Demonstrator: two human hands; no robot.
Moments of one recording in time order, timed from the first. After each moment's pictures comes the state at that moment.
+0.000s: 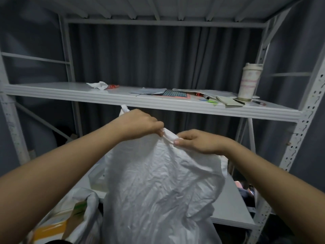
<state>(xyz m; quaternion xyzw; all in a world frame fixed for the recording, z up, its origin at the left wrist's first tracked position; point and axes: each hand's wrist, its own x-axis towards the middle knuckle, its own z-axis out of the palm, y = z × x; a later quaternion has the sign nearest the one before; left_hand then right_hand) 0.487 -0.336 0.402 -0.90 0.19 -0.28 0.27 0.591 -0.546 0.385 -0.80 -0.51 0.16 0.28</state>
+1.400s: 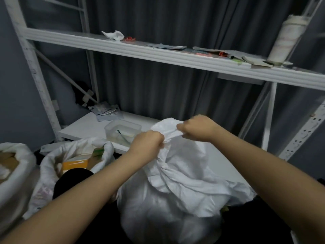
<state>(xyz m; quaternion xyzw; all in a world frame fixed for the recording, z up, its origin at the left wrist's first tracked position) 0.420 -0.407 0.234 -0.97 -0.15 -0.17 -0.04 0.569 -0.522 0.287 -0.72 -0.63 -0.22 -0.22</state>
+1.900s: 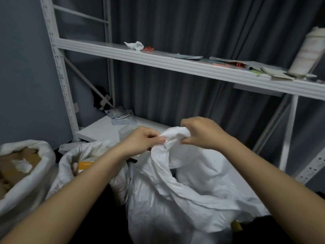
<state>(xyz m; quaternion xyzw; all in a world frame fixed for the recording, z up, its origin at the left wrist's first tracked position) 0.373 -0.362 0.260 -0.85 -0.15 -0.18 -0.48 0.527 -0.510 0.307 -0.80 -0.59 -0.08 0.05</state>
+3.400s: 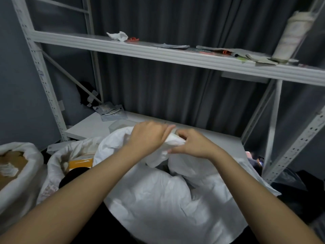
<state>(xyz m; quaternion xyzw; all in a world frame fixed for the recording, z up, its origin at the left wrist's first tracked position) 0.411 -0.405 0.254 -0.96 -0.12 -0.26 0.00 0.518 -0.541 0.258 -0.83 -0.48 0.13 0.26</state>
